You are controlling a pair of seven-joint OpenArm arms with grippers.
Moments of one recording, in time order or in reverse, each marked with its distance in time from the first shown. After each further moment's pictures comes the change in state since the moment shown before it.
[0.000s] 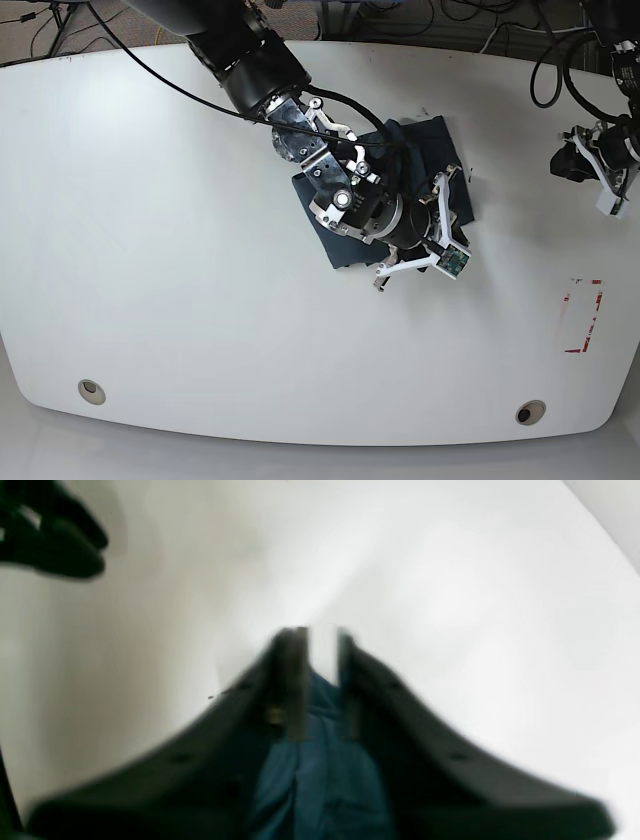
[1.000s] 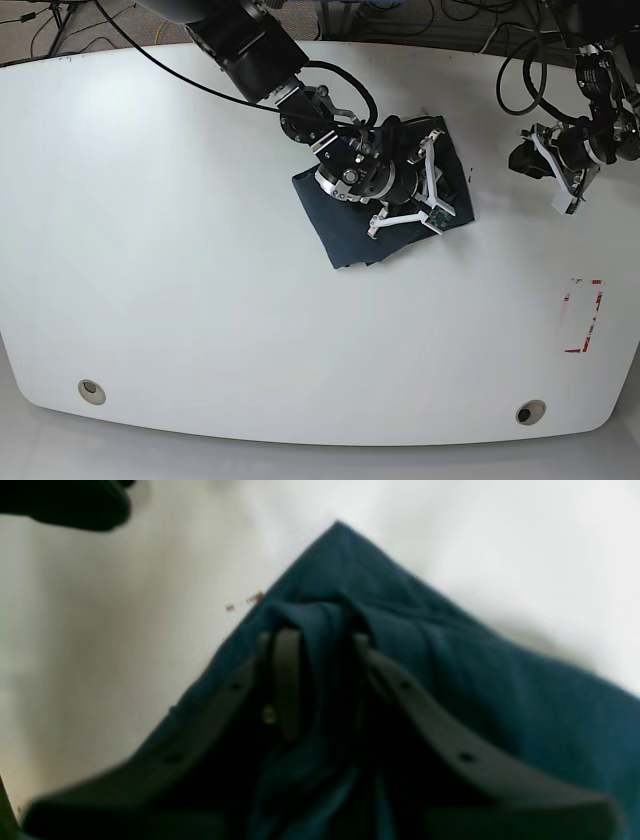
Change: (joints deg) left arm -2.7 6.3 5.3 0.0 4.1 0.0 0.1; right arm -3.7 0.9 -1.8 -15.3 -0.7 -0.2 7.9
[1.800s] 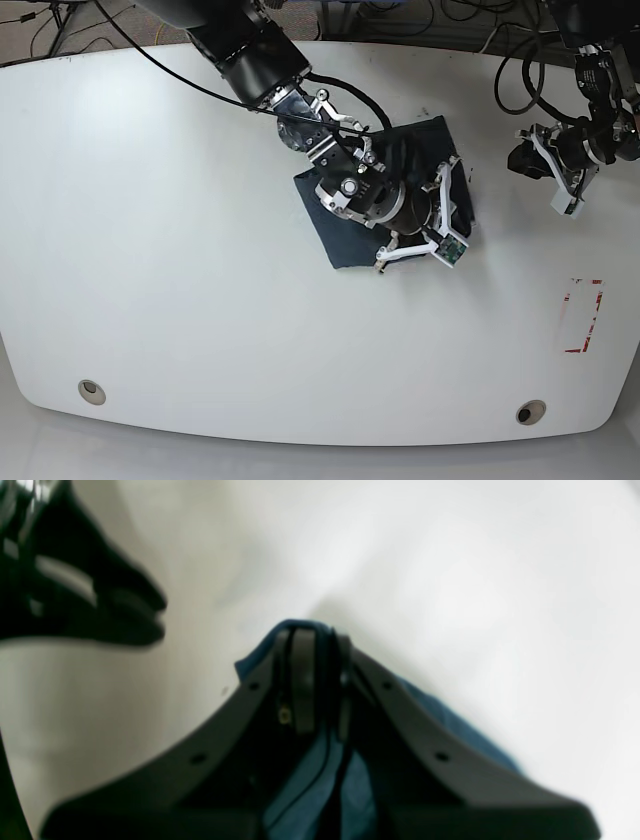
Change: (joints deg) left arm 0.0 0.0 0.7 -0.1 0.0 0.0 -0.1; right arm 1.8 -0.8 0.0 12.4 0.7 -4.1 -3.8
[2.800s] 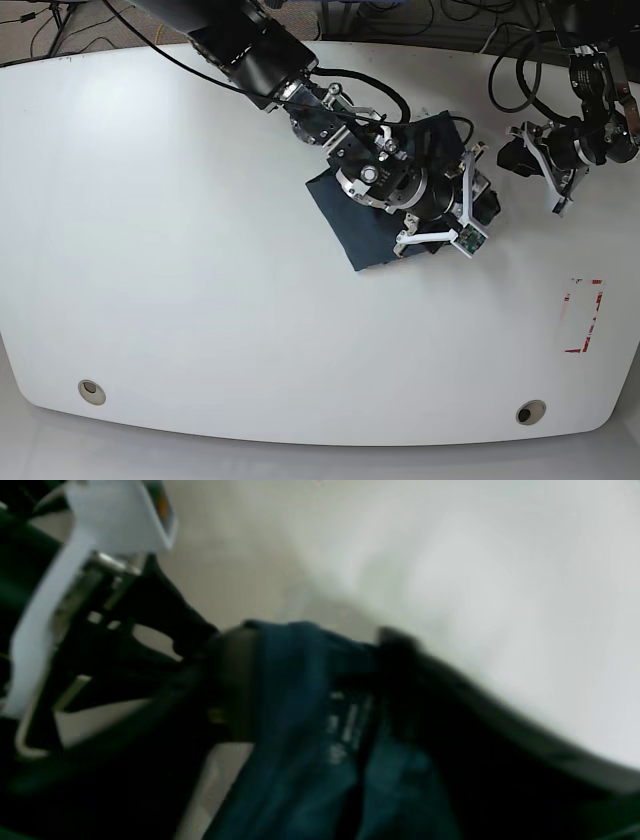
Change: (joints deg) left arm 0.0 0.1 2.4 -0.1 -0.3 0.0 0.0; right arm 0.7 -0.1 -7.5 0.1 7.2 -10.7 -1.0
